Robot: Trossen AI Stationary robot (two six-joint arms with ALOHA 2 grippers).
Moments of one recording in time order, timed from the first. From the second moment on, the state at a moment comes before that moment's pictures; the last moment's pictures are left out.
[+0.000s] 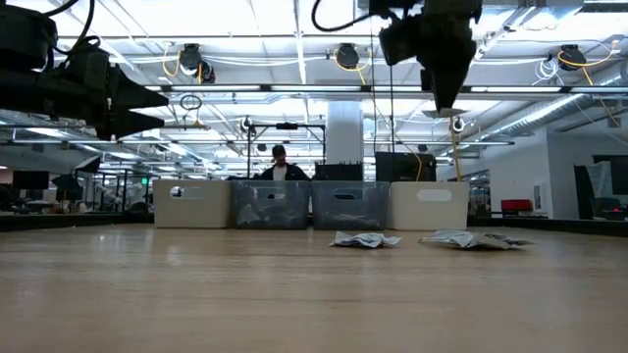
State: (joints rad) left arm 0.62 0.03 0.02 0.03 0.15 -0.14; right arm -0.13 1.59 1.44 -1.28 -0.11 0.21
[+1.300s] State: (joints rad) left arm 0.62 0.03 0.02 0.03 0.15 -0.14; right arm -0.72 2.01 1.57 -1.10 0.08 -0.01
